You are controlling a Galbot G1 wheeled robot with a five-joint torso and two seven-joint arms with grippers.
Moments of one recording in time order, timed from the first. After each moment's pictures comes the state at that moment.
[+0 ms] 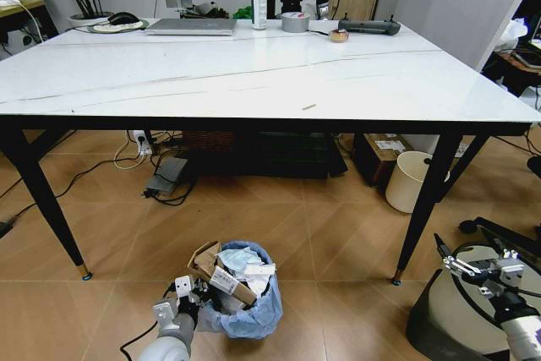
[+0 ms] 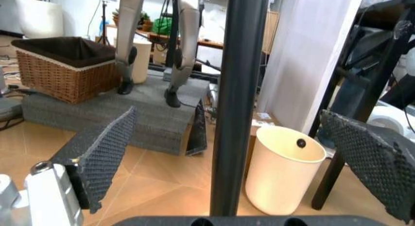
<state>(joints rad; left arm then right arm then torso) 1.47 -1.13 -0.23 -1.74 -0.75 0.05 -0.32 -1.85 0.98 0.90 1.88 0.54 0.40 -0.15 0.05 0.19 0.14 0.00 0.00</state>
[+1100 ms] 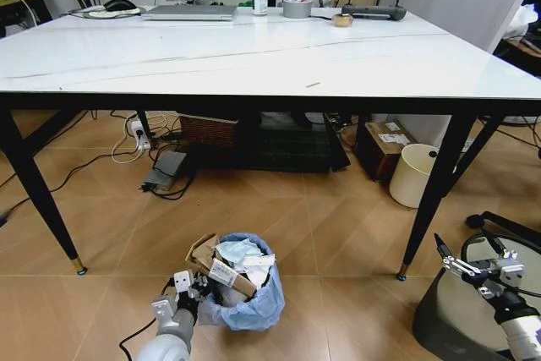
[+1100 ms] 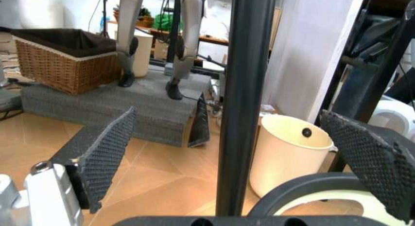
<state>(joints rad) 1.47 -1.12 -0.23 -1.77 -0.73 0.05 -0.33 -1.85 0.98 0.90 1.88 0.54 0.40 -0.15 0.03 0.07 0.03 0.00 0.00</state>
